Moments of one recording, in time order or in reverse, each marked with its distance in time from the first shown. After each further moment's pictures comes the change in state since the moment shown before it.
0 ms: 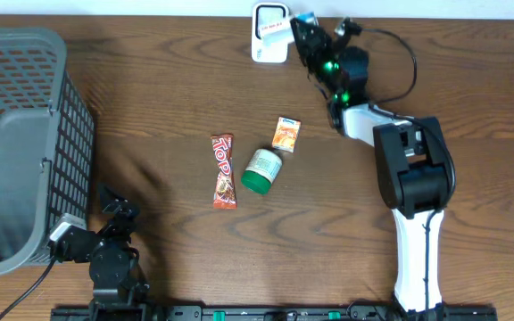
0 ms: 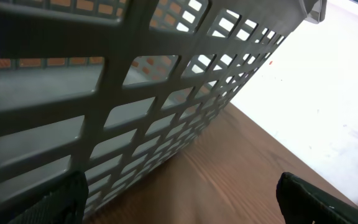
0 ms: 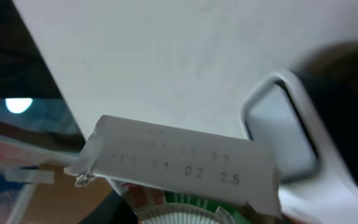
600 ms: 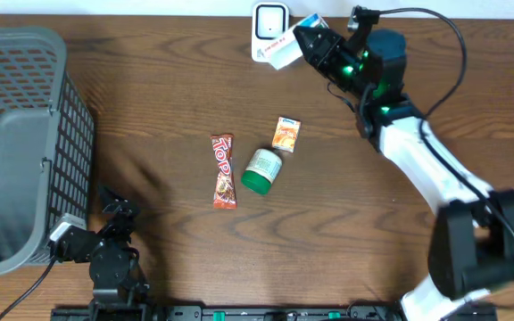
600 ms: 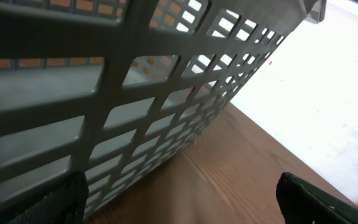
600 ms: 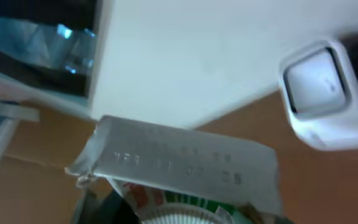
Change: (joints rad) left arm 0.000 0.000 0.000 0.000 0.000 0.000; right arm 0.013 -0.576 -0.241 -0.564 -0.106 -0.303
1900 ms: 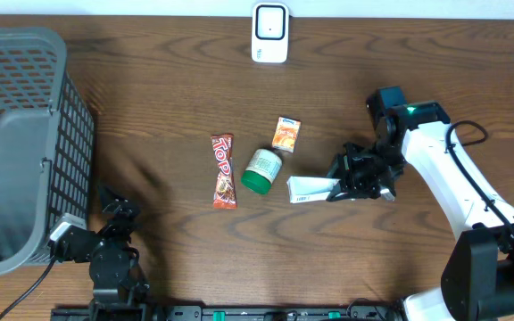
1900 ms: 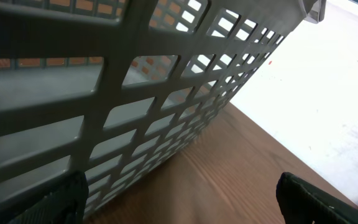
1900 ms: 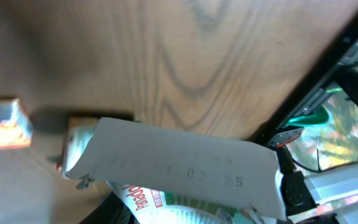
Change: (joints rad) left arm 0.000 0.000 0.000 0.000 0.002 0.000; right arm -0.066 -0.122 0.004 -1.632 -0.160 0.759
